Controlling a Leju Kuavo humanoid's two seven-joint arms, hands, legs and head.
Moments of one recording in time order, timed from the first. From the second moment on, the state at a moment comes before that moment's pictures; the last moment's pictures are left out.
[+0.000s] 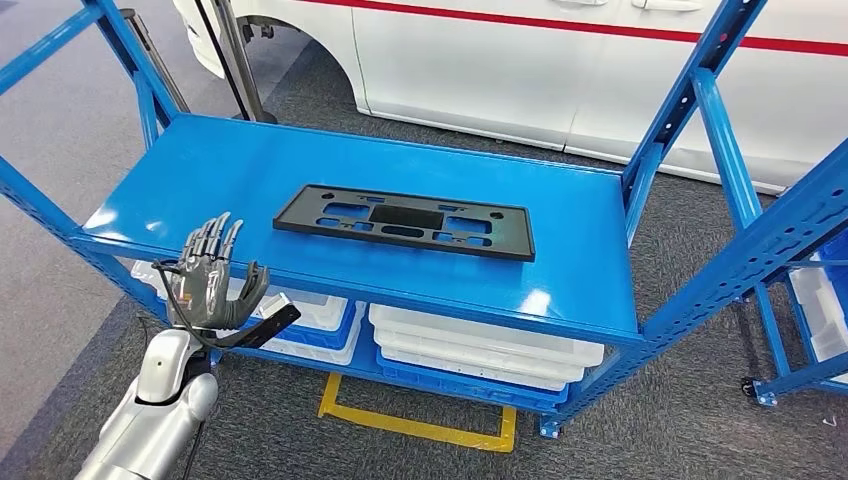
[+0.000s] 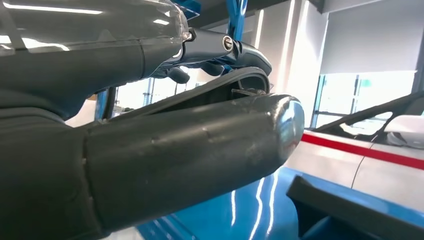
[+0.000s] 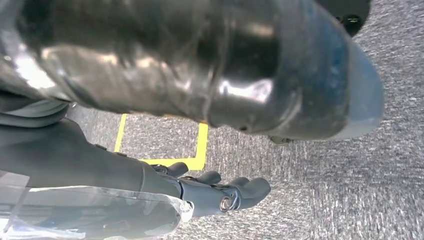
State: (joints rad) left arm -0.25 0.17 -0.37 -1.19 -1.20 0.60 -0.03; right arm -0.04 0.09 -0.86 -0.19 0.60 0.12 -0.08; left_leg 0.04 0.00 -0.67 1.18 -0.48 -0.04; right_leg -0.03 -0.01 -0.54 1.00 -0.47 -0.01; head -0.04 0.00
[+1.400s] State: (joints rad) left arm -0.41 0.19 -0.40 -1.05 -1.20 0.57 -0.06; right arm -0.05 0.09 -0.86 -0.19 0.62 0.14 -0.10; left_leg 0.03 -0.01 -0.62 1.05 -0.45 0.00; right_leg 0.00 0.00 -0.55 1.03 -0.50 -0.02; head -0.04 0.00
